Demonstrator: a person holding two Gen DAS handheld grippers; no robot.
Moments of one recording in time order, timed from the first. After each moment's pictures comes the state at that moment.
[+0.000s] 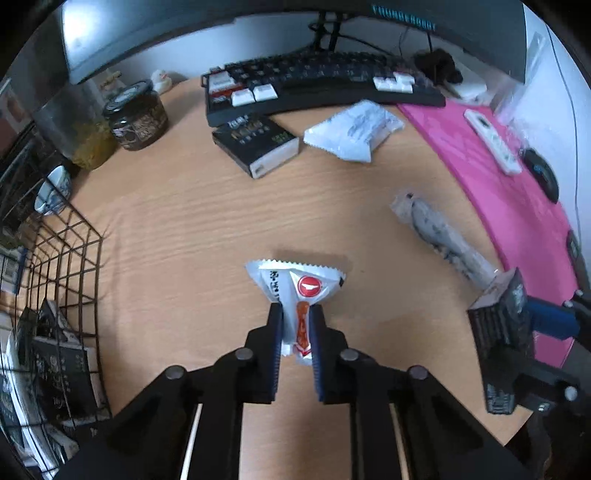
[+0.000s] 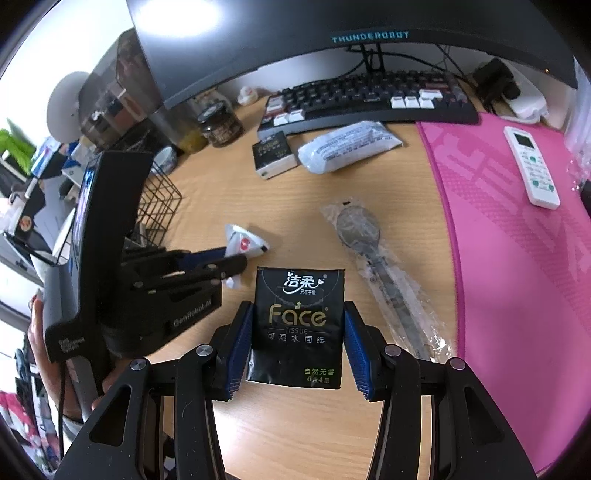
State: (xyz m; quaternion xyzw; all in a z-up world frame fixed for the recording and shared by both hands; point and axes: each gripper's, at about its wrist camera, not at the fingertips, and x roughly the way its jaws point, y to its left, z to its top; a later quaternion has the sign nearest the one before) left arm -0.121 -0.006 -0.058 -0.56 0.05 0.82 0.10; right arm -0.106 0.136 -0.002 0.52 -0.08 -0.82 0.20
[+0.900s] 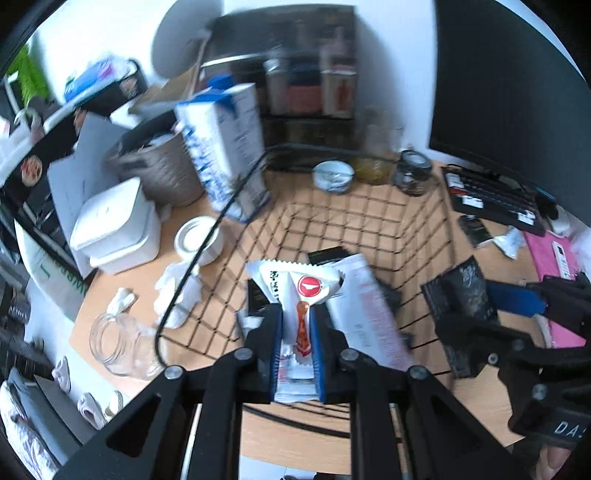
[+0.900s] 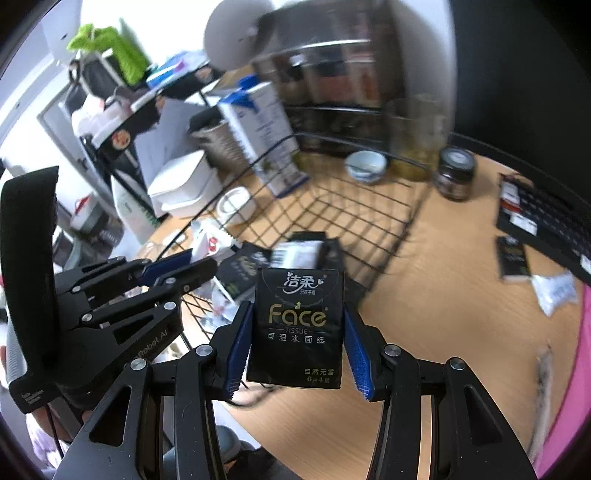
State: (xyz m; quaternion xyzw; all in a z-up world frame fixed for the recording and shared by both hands) left arm -0.010 -0.260 0.044 -0.47 -0.05 0.87 -0.13; right arm -0.077 -0.124 0.076 0.47 0.06 -0.79 0.39
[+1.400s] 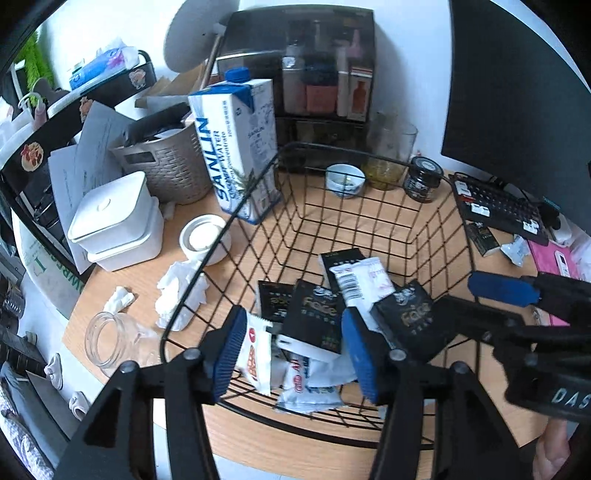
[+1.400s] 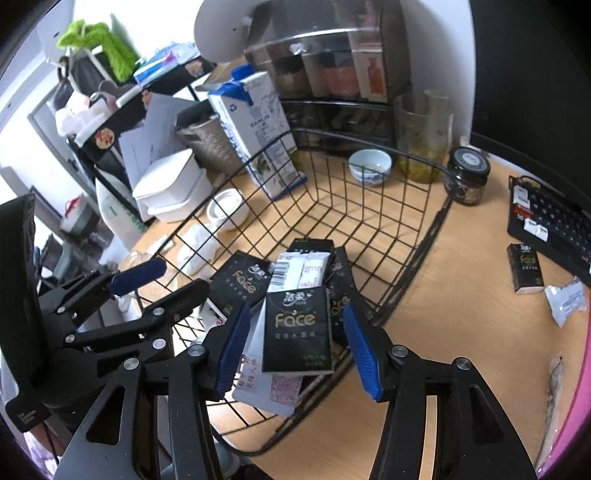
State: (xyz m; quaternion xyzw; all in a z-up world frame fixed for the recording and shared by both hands) left arm -0.010 -0.267 0.038 -0.46 -0.05 0.88 -0.13; right arm -0.096 -0.130 0.061 0.48 0.05 -0.79 0.37
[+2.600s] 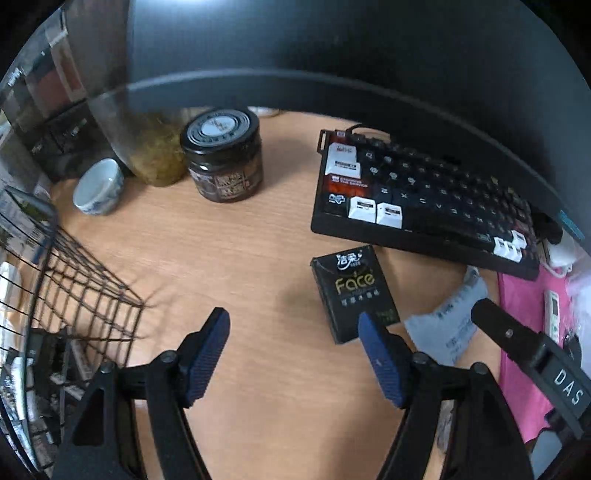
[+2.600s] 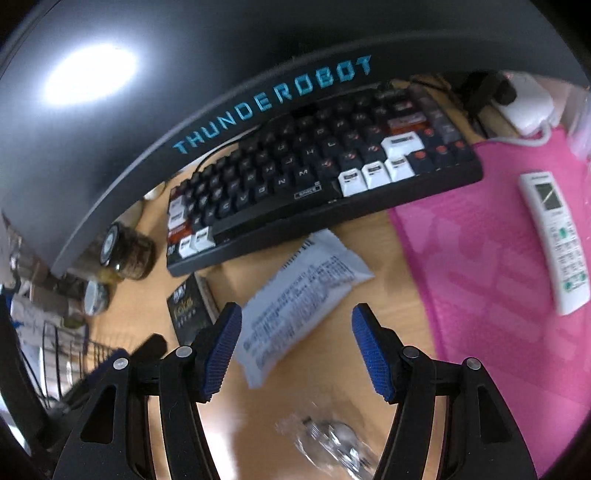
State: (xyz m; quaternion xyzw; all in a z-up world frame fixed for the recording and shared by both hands) left arm -0.242 -0.049 -0.051 -0.54 -0.09 0.83 -0.07; right arm -0.288 0.147 -0.027 0.53 -0.19 -0.83 0.06
